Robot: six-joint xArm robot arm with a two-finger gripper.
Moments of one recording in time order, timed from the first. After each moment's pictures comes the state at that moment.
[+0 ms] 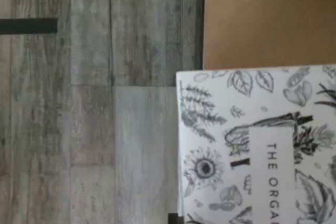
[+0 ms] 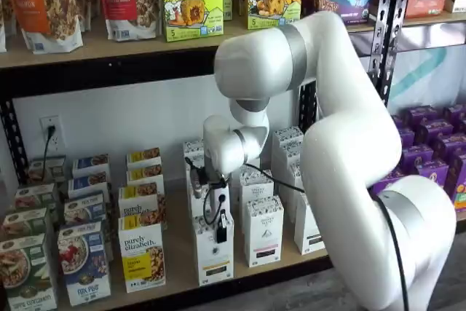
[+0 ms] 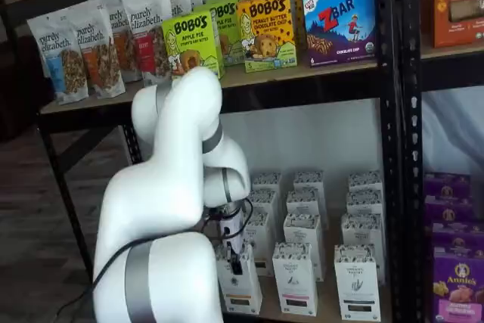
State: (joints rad) arm 0.28 0.97 -1.43 -0.04 0.46 -1.25
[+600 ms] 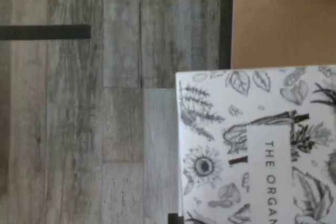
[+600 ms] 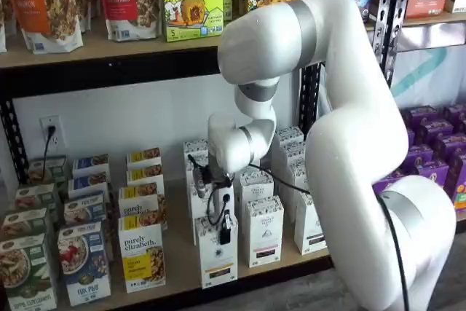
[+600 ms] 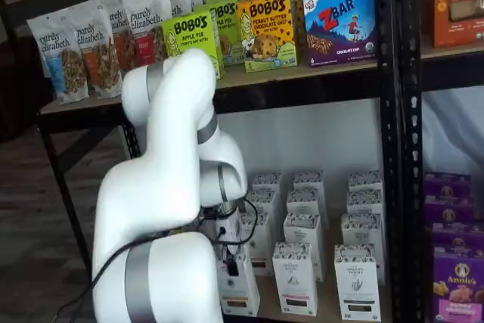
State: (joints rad) arm 0.29 0.83 -1.23 -0.02 0.39 -1.25
